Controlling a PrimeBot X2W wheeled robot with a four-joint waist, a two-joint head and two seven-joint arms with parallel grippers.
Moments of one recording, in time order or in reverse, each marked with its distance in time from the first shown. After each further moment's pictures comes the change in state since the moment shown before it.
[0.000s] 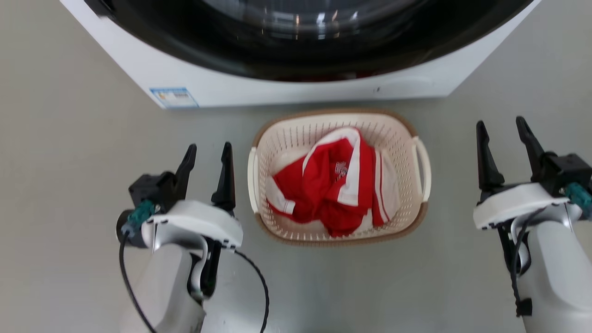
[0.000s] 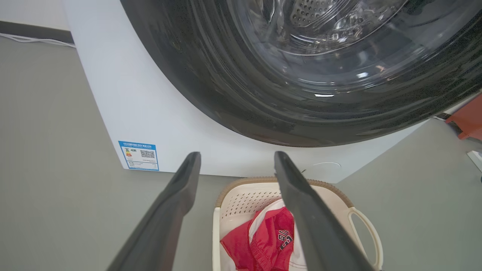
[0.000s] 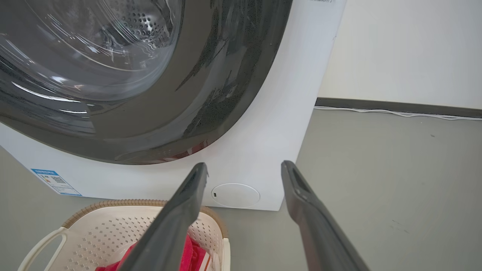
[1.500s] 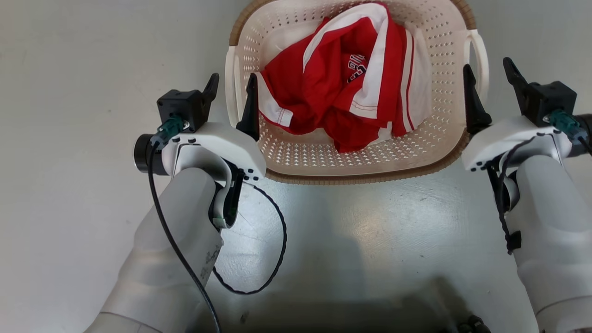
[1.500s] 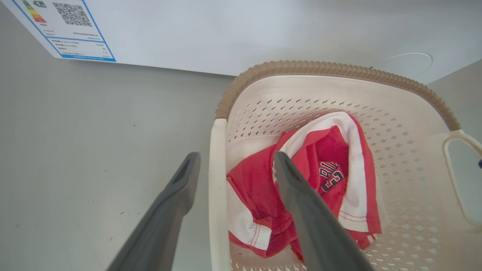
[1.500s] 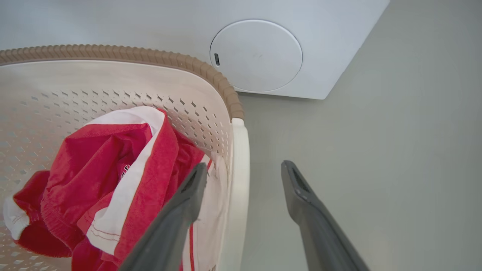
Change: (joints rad) left arm -0.372 -0.003 -0.216 0.268 -0.146 0.087 0.000; right arm -0.330 0.007 0.034 0.308 -0.060 0.000 -0.001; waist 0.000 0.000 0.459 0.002
